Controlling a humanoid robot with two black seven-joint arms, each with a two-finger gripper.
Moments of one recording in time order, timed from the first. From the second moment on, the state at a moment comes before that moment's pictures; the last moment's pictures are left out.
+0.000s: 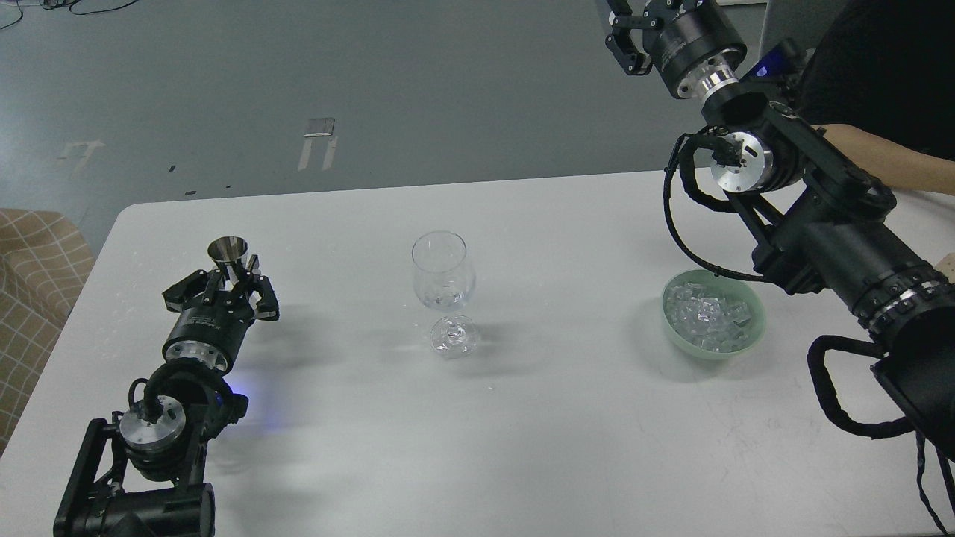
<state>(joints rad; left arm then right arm) -0.11 -0.03 -1.77 -1.18 0.06 -0.07 0.18 1.01 -0.08 0.95 0.63 -0.44 0.20 0.34</state>
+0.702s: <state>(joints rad) -0.12 -0.03 -1.77 -1.16 0.06 -0.07 0.18 1.01 -0.08 0.95 0.63 -0.44 0.20 0.34</state>
